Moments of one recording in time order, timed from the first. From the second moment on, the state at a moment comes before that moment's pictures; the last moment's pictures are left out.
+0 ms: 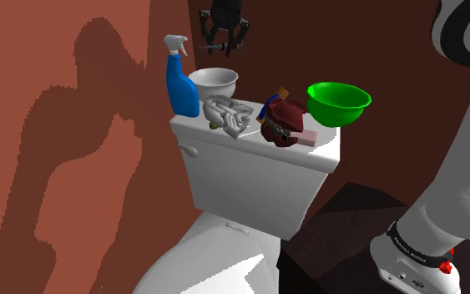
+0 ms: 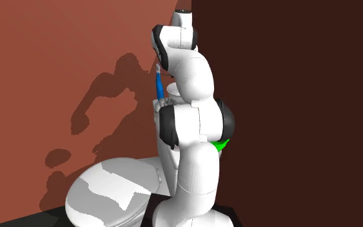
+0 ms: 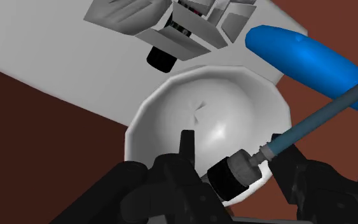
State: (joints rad) arm -0.04 0.22 0.34 -1.24 0.00 1.69 0.83
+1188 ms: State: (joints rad) arm -0.01 0.31 0.34 -1.25 -0.04 1.81 0.86
